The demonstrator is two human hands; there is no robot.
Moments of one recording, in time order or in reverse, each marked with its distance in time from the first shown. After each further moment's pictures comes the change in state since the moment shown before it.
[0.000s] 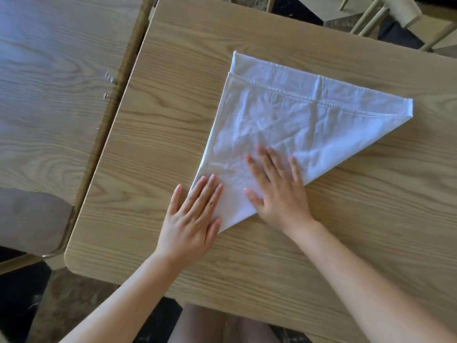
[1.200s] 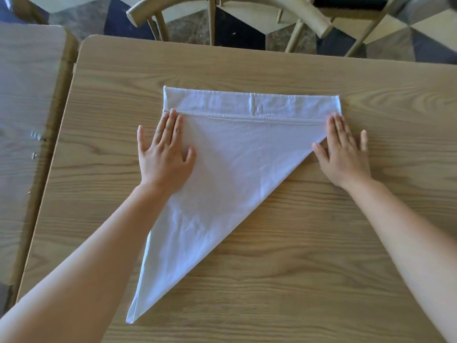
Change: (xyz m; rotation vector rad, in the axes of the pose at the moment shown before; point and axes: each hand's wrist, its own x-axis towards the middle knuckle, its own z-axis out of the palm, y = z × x) left_hand 0.200 -0.004 -0.014 0.019 0.106 -0.124; right_hand -0.012 0.208 -0.040 0.000 0.031 0.589
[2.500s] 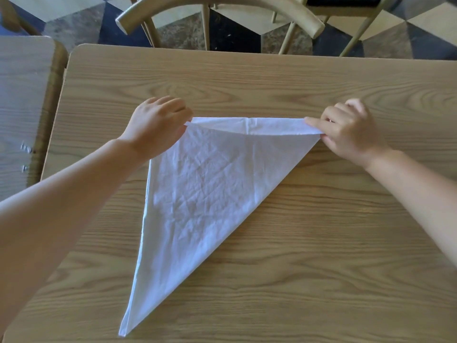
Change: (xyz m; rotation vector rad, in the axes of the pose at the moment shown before) left_hand 0.074 -0.004 -0.045 0.075 0.146 0.638; right_hand 0.042 0.020 -0.043 -0.197 0.407 -0.645
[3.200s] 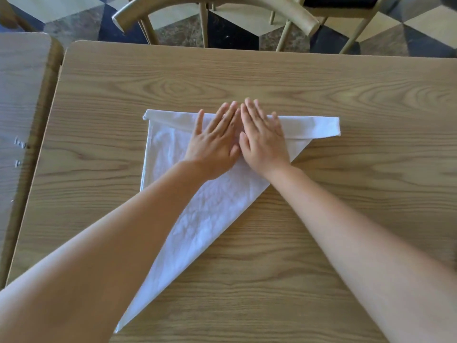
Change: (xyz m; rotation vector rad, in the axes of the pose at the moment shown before) left_hand 0.017 0.104 0.047 -0.141 -0.231 -0.260; right_hand 0.058 -0.139 0.023 0.412 -0.185 0.420
